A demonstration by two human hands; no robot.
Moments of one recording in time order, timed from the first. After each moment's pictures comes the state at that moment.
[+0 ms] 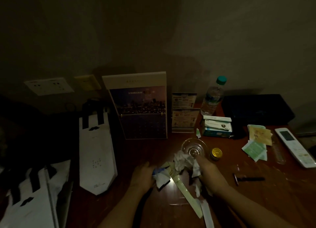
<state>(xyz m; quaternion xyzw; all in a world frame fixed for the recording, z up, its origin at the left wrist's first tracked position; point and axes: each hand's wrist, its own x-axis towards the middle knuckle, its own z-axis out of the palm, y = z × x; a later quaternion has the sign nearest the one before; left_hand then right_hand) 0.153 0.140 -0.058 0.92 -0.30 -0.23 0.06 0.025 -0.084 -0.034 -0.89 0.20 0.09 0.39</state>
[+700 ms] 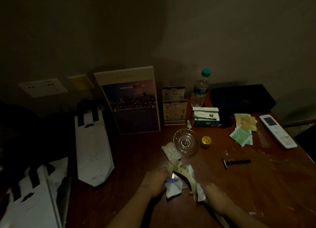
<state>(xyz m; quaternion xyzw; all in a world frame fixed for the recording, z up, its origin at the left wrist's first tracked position) 0.094 0.117 -0.055 0.86 -0.45 -0.24 0.03 -0.063 -0.061 -0.047 -0.91 0.14 0.27 0.29</state>
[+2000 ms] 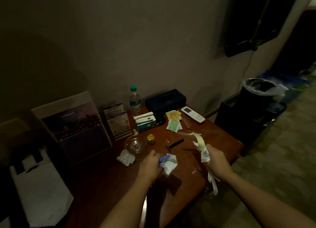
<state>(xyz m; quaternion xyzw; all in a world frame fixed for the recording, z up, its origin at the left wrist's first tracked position) 0.000 0.037 0.017 0.82 -0.54 -0.14 0.11 -0.220 -0.091 0.044 -0.83 0.47 -0.13 0.28</state>
